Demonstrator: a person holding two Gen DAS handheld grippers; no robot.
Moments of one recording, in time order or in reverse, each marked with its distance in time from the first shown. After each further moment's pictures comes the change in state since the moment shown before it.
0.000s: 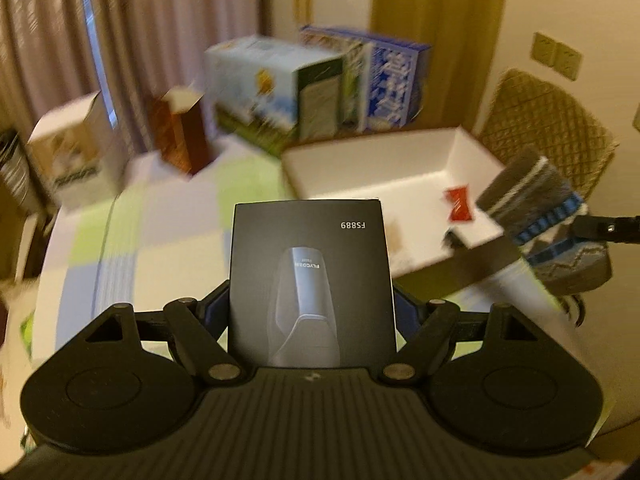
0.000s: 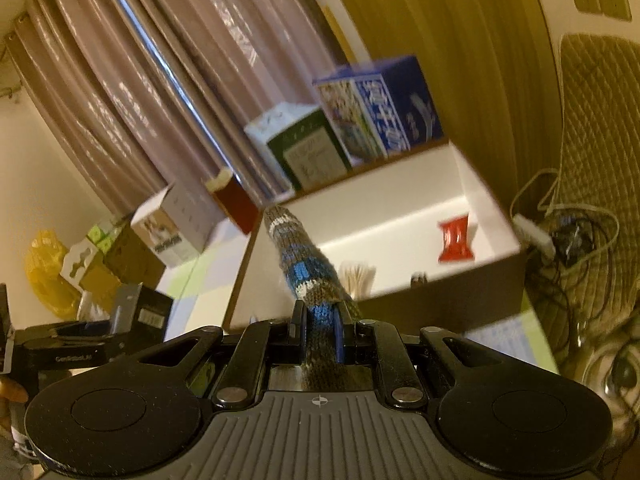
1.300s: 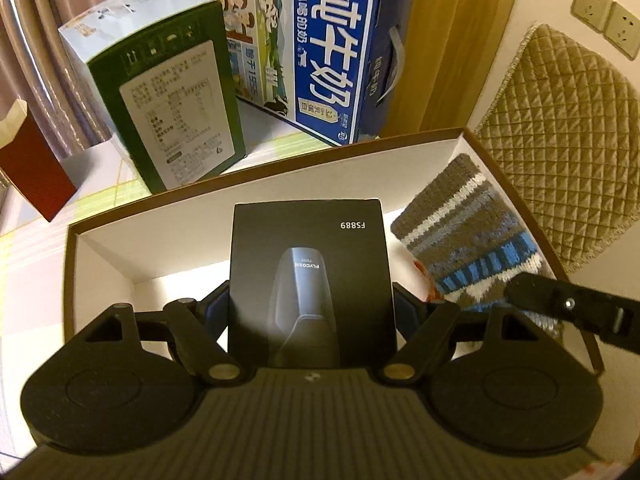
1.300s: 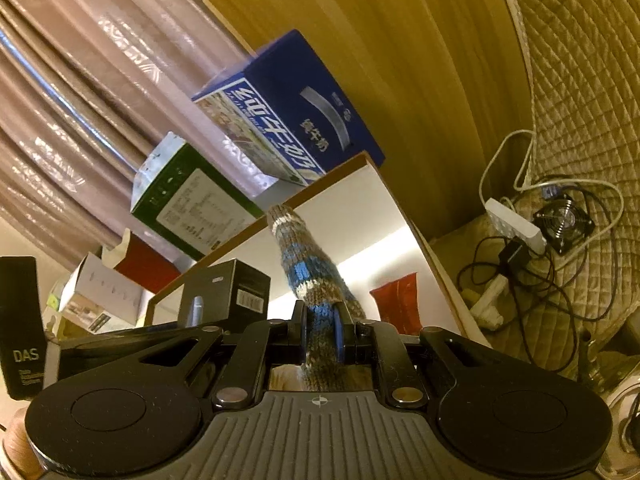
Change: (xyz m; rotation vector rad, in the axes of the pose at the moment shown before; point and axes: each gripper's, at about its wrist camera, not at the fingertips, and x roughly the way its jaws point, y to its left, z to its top) left arm 0.248 -0.111 0.126 -0.016 0.212 -0.003; right arm 0.143 -0.128 0.090 0.245 0.078 -0.084
